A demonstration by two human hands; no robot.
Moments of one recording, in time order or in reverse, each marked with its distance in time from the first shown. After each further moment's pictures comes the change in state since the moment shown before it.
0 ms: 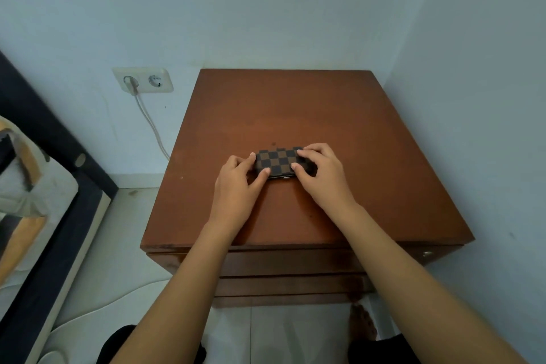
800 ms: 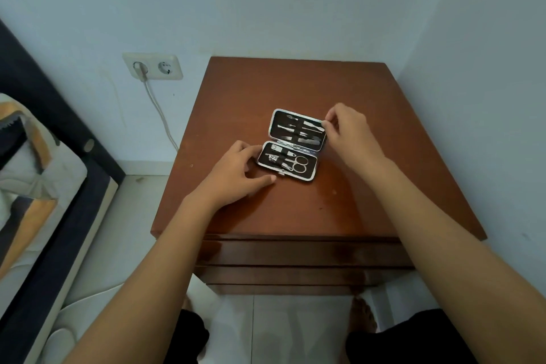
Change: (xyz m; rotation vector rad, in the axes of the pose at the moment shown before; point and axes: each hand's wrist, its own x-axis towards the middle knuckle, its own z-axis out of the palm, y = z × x) left_hand 0.014 -0.012 -0.037 0.041 -0.366 0.118; right_hand 0.049 -0.010 -0.036 -0.151 -0.047 -0.028
